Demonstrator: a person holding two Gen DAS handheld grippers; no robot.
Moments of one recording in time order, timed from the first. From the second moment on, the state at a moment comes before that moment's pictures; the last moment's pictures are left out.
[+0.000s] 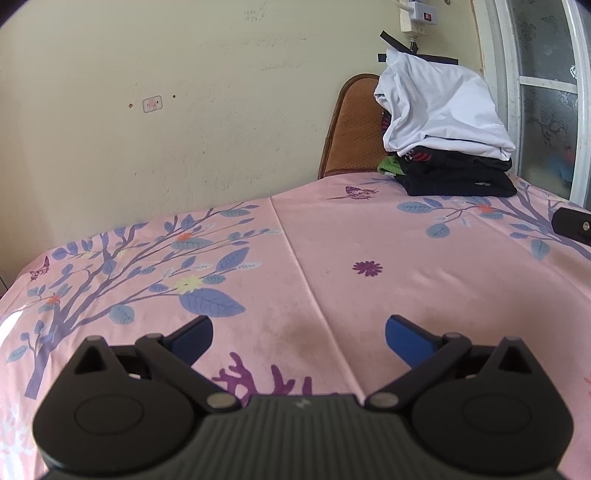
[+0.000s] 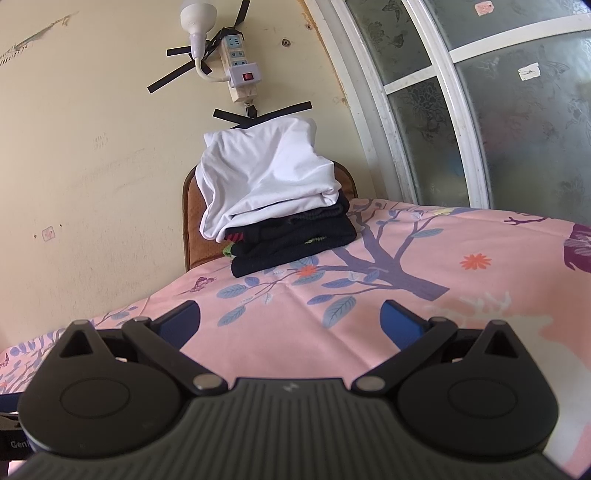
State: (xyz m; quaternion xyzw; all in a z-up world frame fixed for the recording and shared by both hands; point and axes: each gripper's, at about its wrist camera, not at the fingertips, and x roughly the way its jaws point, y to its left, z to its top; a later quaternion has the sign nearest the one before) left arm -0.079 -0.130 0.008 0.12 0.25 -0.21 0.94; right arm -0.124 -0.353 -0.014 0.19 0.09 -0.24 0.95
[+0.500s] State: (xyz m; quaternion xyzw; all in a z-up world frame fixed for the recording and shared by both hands) left arm -0.080 -0.130 0.008 0.13 0.25 -0.21 0.94; right arm -0.124 -0.353 -0.014 0.19 0.09 -0.24 0.95
